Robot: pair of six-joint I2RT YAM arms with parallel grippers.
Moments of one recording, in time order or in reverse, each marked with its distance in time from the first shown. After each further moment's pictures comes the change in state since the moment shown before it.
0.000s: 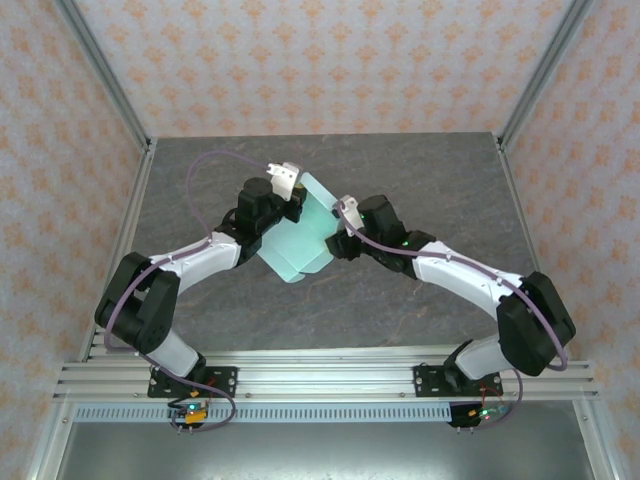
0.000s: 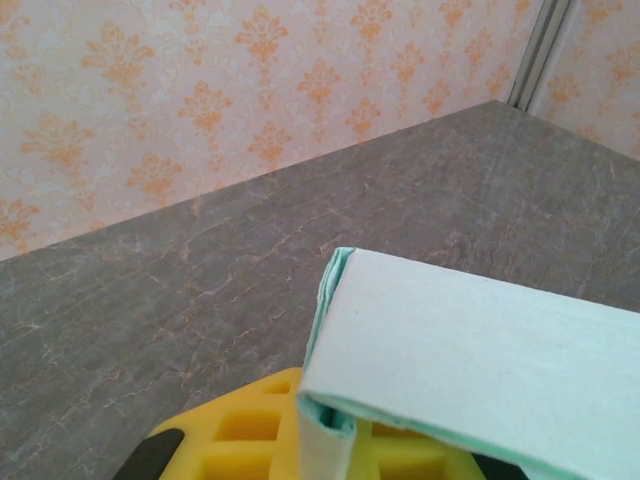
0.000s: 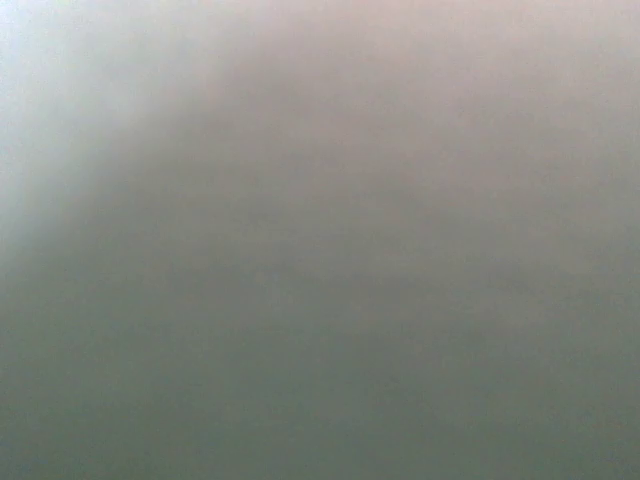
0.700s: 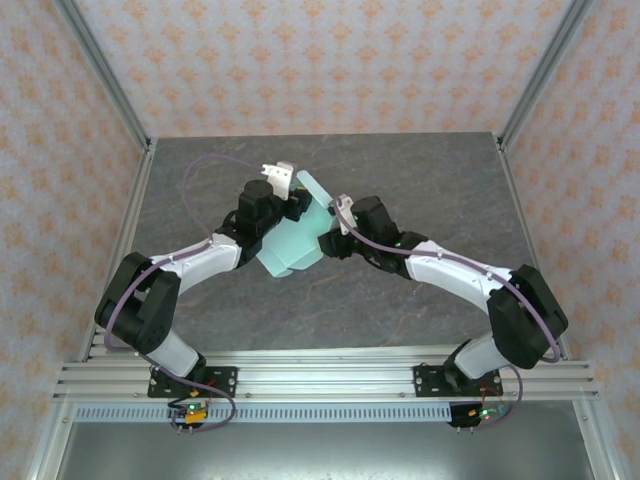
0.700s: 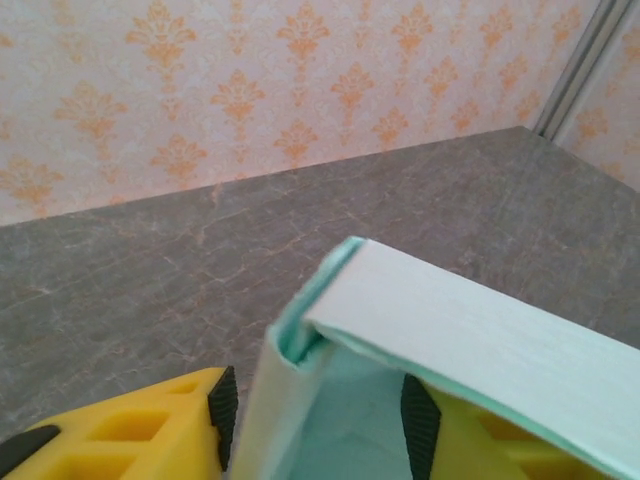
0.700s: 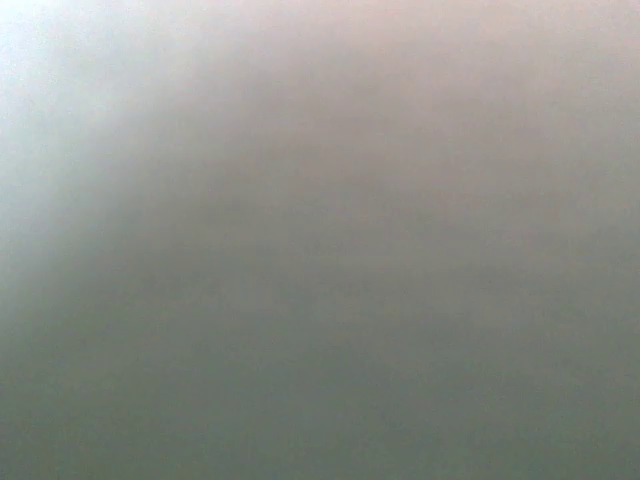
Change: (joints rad) left arm -0.006 -0.005 -0.018 0.018 -0.058 -0.119; right arm 0.016 0.051 -0.007 0.103 -0.011 0.138
